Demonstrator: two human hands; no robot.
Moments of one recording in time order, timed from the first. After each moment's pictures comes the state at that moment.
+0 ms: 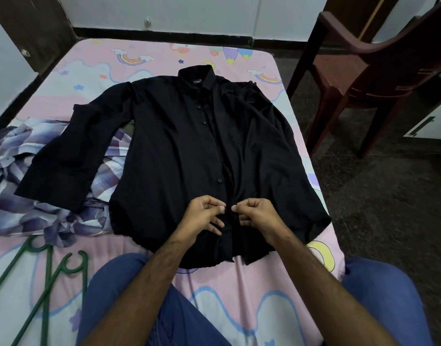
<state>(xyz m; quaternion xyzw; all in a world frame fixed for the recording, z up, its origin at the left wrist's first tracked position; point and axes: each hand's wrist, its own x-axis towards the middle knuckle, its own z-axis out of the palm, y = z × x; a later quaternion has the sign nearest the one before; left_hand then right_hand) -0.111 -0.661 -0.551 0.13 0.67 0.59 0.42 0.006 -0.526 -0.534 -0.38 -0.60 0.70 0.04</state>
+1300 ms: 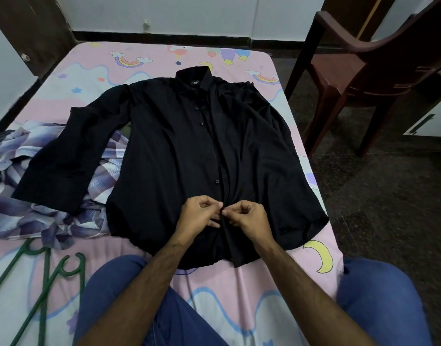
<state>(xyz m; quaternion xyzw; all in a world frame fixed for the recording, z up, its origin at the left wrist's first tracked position) -0.109 -0.658 -0.555 0.14 0.73 0.57 0.34 0.006 -0.545 -0.559 -0.36 -0.68 0.63 0.13</state>
